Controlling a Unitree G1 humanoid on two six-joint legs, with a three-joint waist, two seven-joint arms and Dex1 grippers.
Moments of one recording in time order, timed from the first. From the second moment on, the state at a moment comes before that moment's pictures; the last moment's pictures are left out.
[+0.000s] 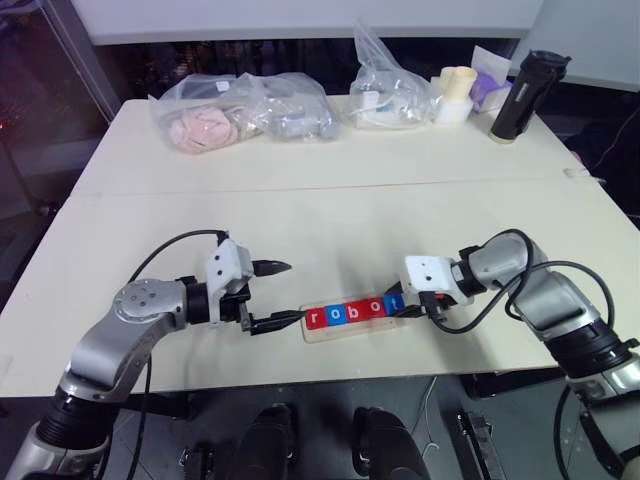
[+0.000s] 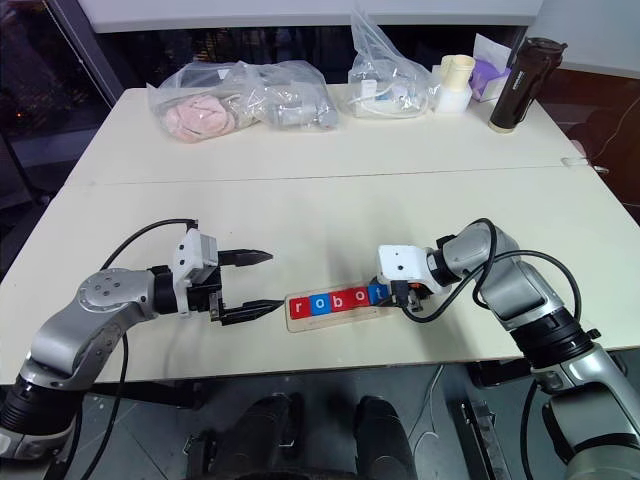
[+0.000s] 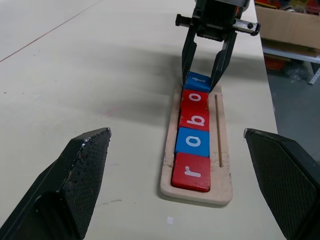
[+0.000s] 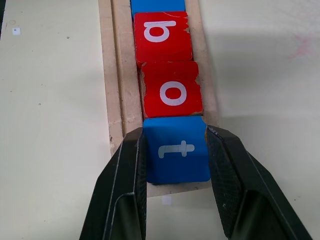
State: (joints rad) left arm -0.22 0.69 -0.06 -0.37 -0.50 0.45 -0.96; right arm -0.56 -0.82 0.34 0.00 0.00 0.23 1.36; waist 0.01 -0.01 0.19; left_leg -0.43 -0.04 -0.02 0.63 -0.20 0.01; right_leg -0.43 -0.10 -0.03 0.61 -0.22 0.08
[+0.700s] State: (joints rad) left arm -0.23 0.67 -0.06 -0.37 -0.49 0.45 -0.95; right arm -0.59 -0.82 0.31 -0.02 0.02 0.30 1.36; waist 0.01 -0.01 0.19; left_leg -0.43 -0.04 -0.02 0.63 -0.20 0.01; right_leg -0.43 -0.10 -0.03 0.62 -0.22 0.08
